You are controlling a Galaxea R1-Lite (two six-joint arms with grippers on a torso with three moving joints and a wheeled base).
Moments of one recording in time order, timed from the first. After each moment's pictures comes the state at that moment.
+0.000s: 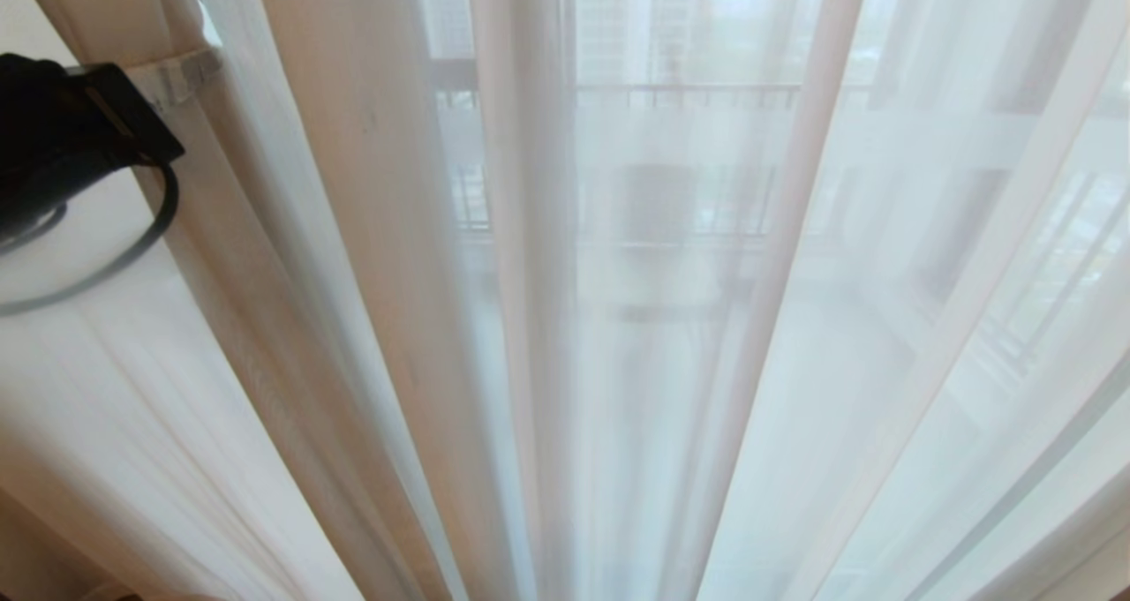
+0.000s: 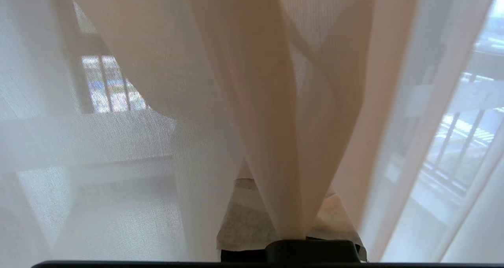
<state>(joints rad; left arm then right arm) -0.02 1.35 -0.88 -0.78 -0.33 -0.16 0.01 0.00 -0.01 0.03 0.00 -0.01</state>
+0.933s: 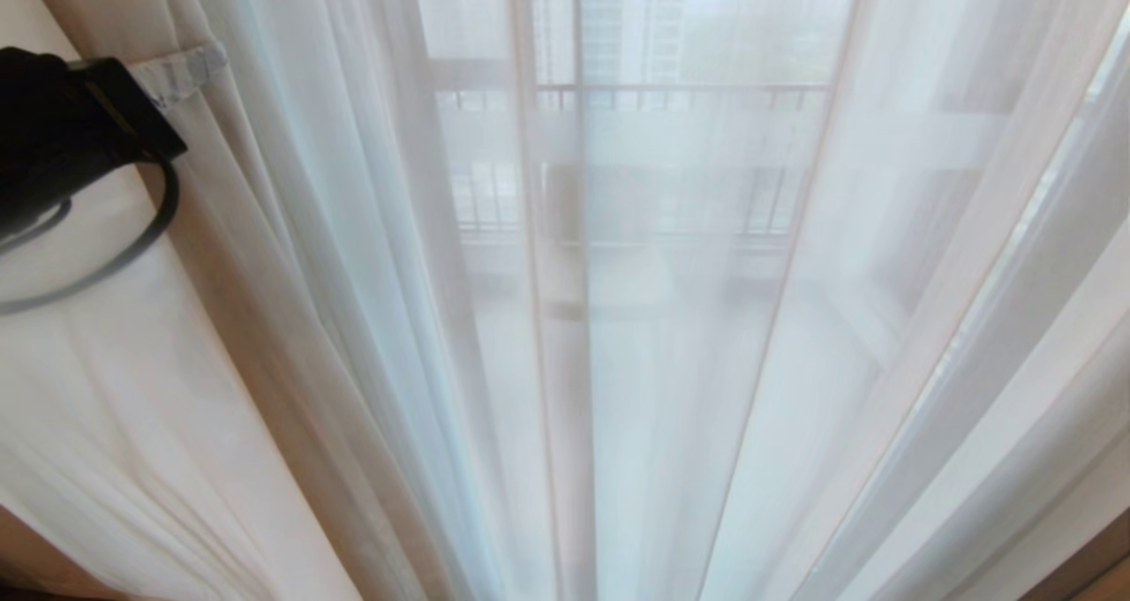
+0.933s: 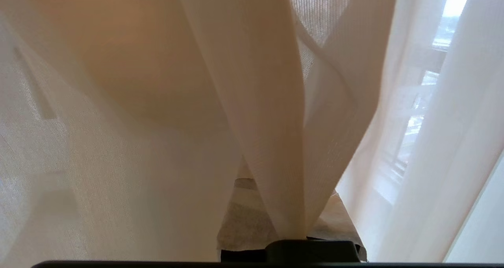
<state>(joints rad) -0.04 1.35 -0.89 -0.76 -0.33 -0.16 0.01 0.00 -0.01 0.03 0.00 -0.01</state>
